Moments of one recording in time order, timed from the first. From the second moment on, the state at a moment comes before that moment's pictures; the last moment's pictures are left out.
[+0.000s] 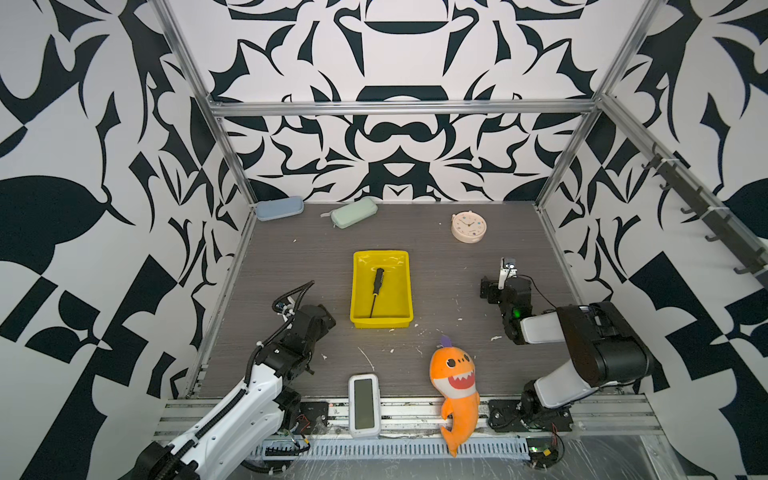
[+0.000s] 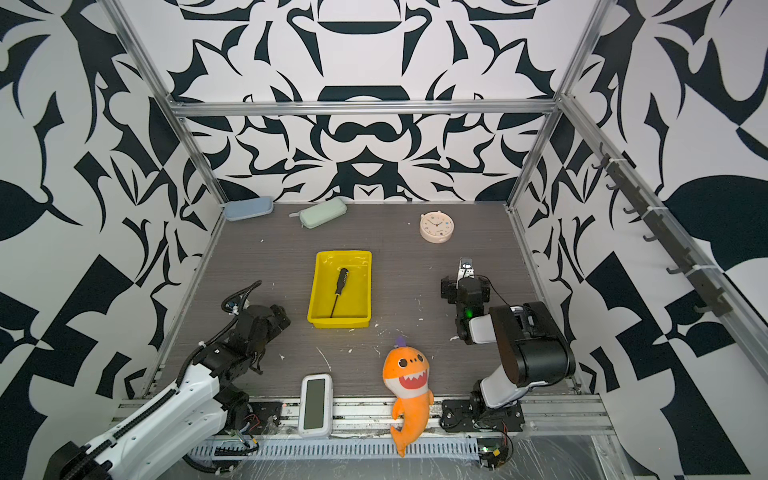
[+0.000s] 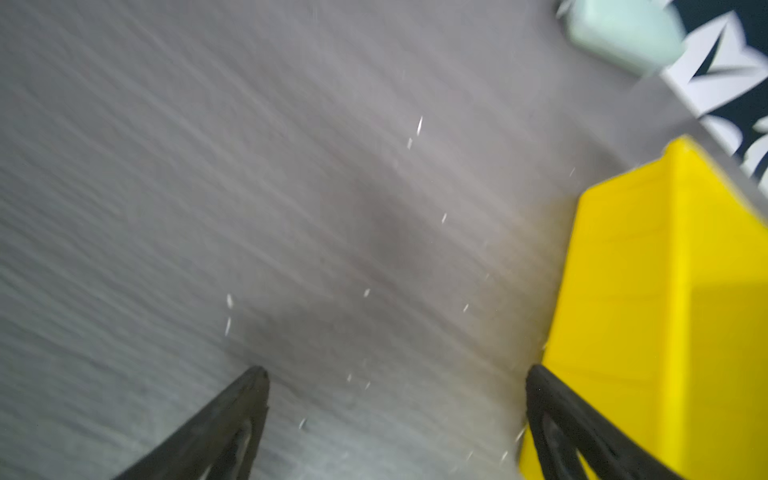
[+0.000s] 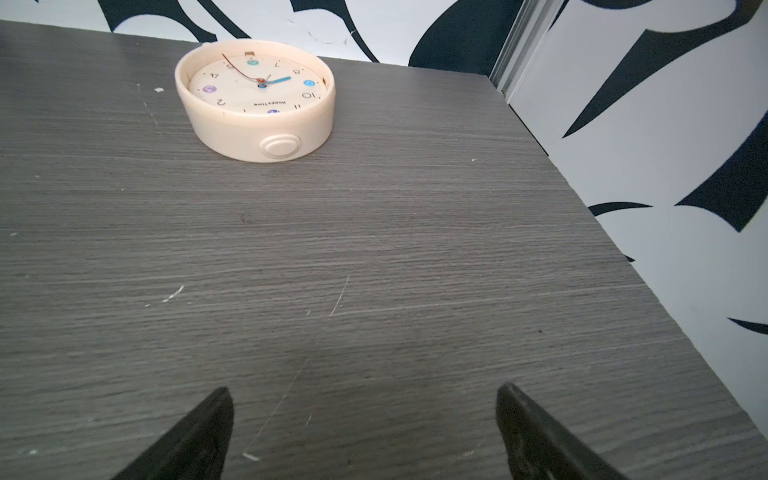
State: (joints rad) left arm -0.50 0.73 0.34 -0.38 -0.48 -0.96; right arm 0.10 1.57 0.32 0.79 0.26 0.00
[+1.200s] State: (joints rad) left arm -0.08 1.43 0.29 0.80 -0.35 -0.03; right arm 0.10 1.57 0.32 0.79 0.26 0.00
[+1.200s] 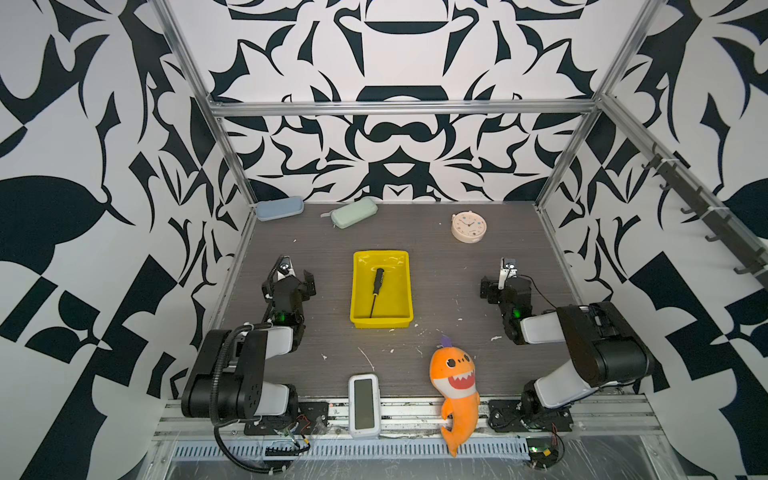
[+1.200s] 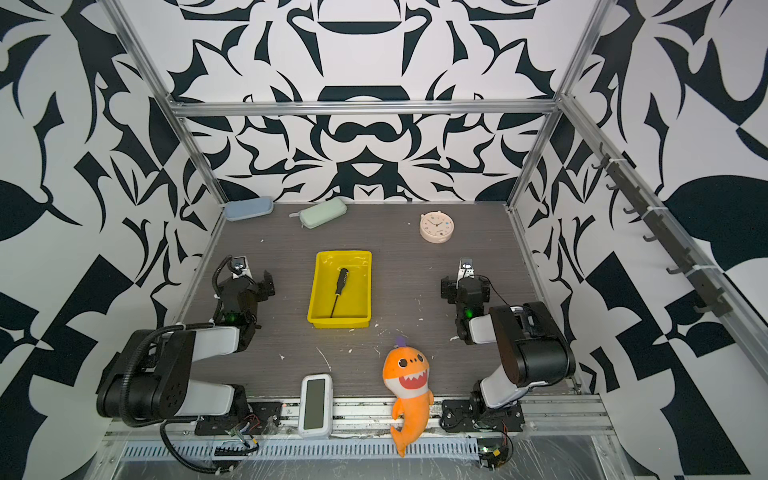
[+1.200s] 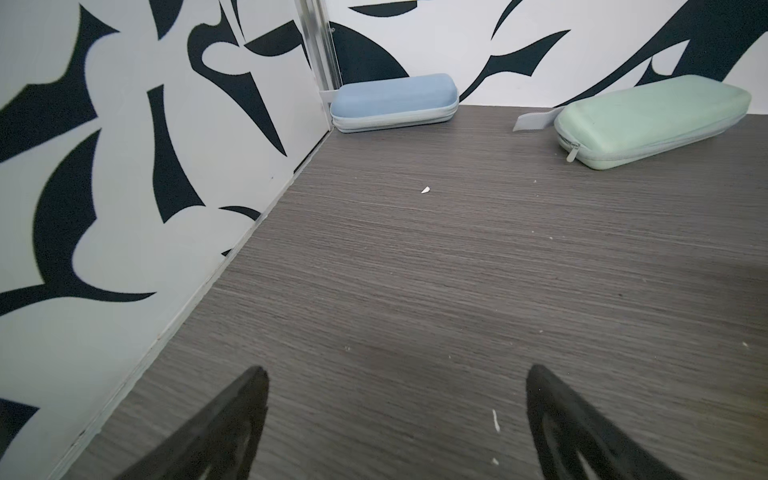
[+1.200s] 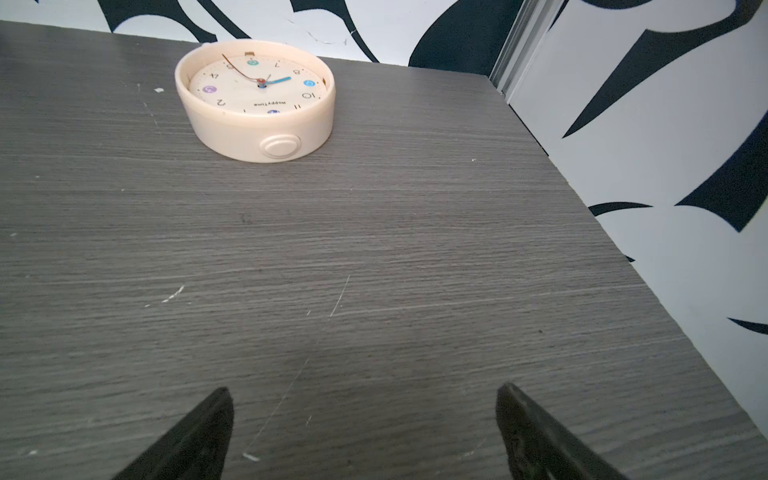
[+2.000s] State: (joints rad) left arm -0.04 1.57 0.32 0.92 -0.29 -0.05; right arm 0.10 1.57 0.33 0.79 0.25 0.00
